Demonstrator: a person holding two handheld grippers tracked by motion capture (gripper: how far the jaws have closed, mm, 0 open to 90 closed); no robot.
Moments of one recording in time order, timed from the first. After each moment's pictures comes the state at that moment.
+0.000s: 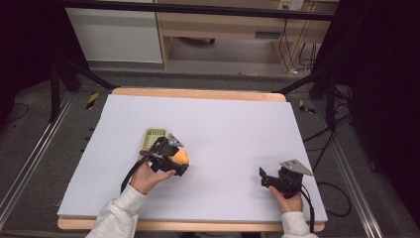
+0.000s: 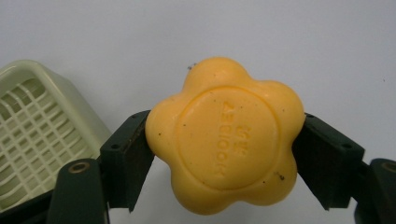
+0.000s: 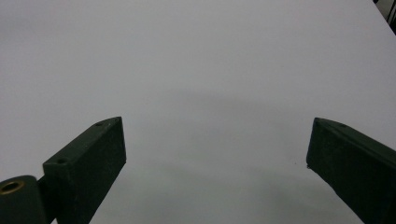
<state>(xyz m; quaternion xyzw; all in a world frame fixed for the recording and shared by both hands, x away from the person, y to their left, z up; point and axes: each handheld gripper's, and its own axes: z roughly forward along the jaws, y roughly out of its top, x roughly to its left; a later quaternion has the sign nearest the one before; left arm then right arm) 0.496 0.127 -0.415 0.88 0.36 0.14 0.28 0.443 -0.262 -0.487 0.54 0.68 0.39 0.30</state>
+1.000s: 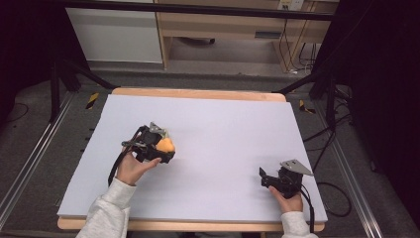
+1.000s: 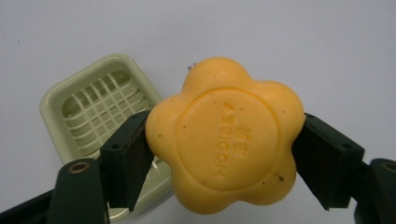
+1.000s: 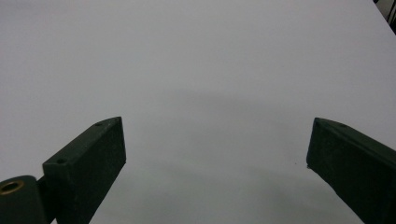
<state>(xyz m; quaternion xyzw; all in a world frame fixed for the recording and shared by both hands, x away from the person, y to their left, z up) 0.515 0.168 -0.398 0.85 0.41 0.16 0.30 0.443 -0.262 -0.487 0.54 0.68 0.39 0.30</state>
